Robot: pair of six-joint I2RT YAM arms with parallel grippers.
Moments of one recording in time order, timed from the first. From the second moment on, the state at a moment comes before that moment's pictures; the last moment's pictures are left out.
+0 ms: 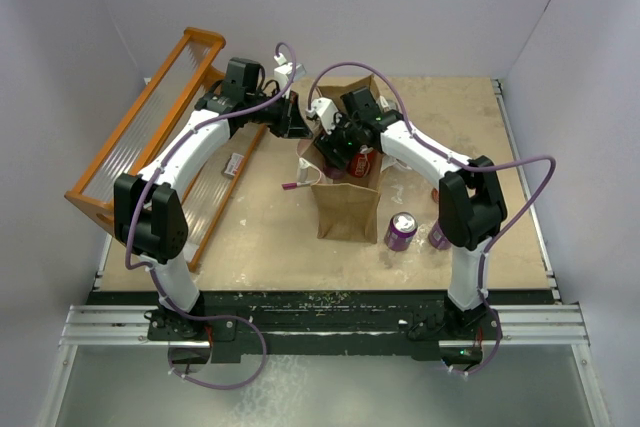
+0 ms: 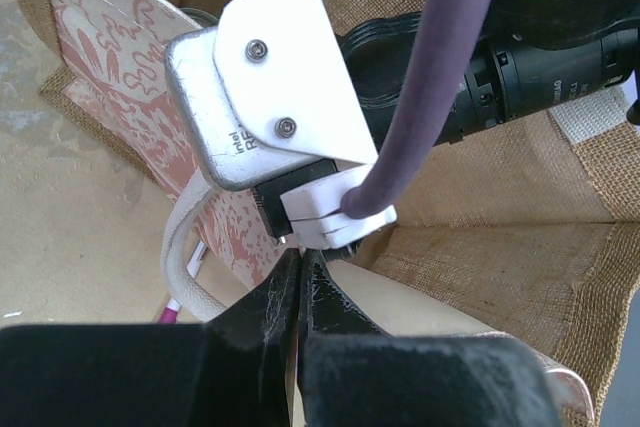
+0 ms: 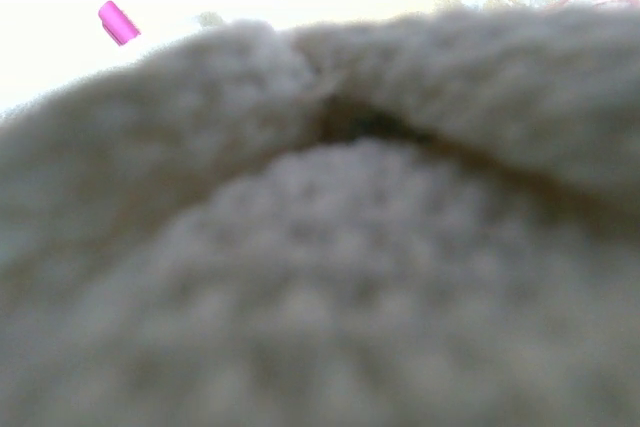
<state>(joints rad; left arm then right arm) -0.33 1.79 1.62 -0.50 0.80 -0.05 0.53 1.96 1.60 -0.54 -0.26 -0.46</state>
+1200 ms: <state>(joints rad) -0.33 1.84 1.67 -0.50 0.81 -0.05 0.50 1.96 1.61 -0.62 -0.33 -0.55</state>
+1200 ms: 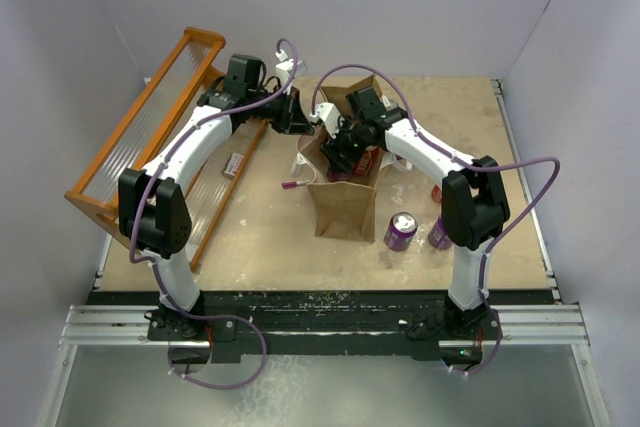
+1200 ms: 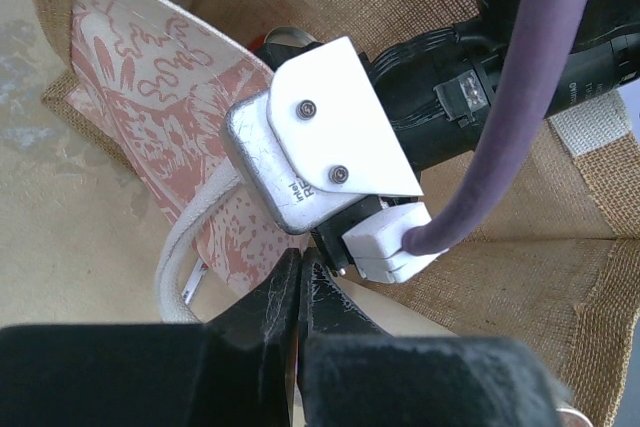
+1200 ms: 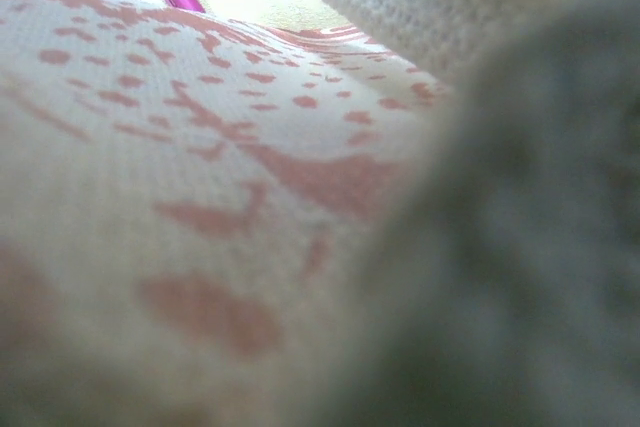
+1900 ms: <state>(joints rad) -0.33 1.85 1.68 -0.49 0.82 -0.05 0.50 1.96 1.62 -0.61 -0.33 -0.54</state>
